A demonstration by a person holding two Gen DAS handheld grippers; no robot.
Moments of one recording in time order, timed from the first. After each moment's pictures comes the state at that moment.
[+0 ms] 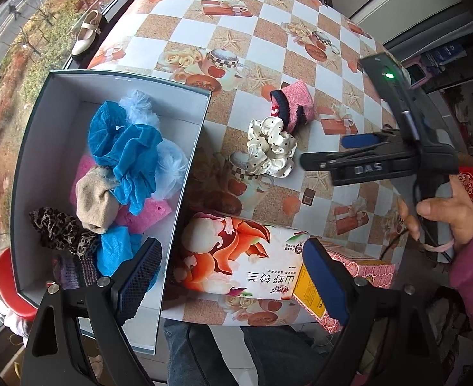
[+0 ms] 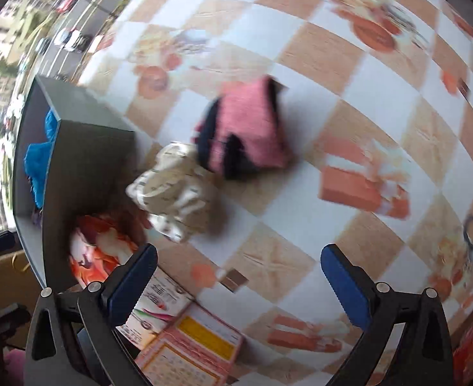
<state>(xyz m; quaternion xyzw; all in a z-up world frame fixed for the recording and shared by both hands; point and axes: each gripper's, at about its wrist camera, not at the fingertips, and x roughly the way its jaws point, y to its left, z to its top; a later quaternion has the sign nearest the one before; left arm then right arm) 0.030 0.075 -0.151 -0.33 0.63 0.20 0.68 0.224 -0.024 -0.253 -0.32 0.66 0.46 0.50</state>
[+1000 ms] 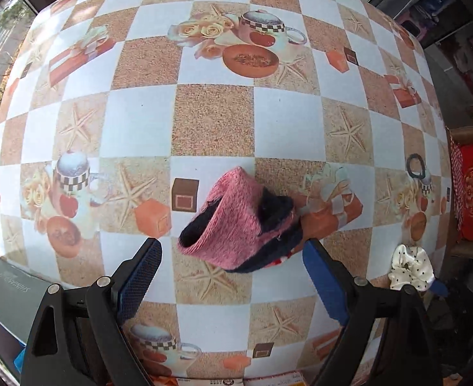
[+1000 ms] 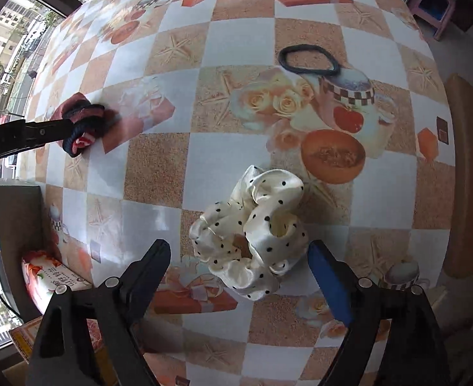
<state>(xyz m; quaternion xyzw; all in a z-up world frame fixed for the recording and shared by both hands) 0.261 0.070 -0.274 -0.22 0.67 0.16 0.69 0.325 -0.274 -0.269 -0.15 0.69 0.27 0.65</state>
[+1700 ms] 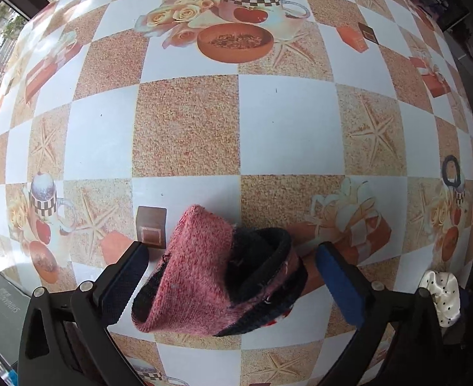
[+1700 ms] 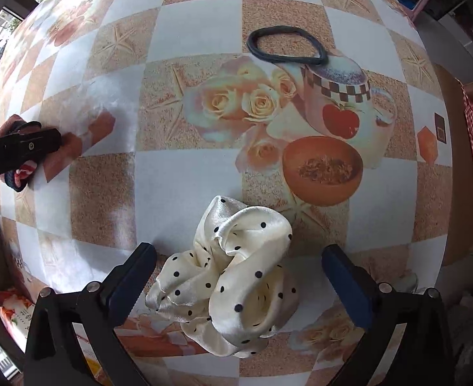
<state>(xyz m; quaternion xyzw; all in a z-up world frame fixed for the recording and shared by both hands) 0.285 0.054 -0.311 -0.18 0.69 0.18 0.68 0.332 -0.190 -0.312 -0.19 0.70 0.19 0.66</state>
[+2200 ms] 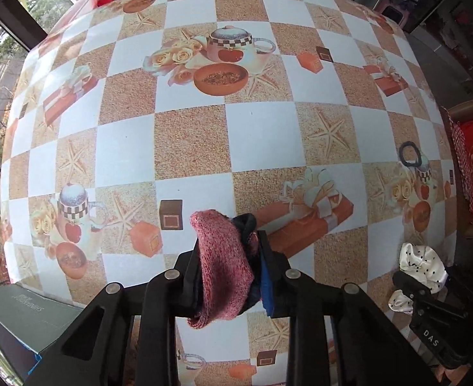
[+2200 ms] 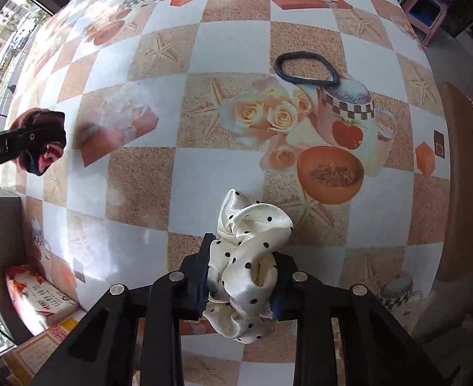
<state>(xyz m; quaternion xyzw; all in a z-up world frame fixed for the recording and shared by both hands) 0.263 0.047 -0.247 -0.15 0.65 0.14 0.73 0.318 -0.171 -0.281 -0.17 0.69 0.25 0.66</state>
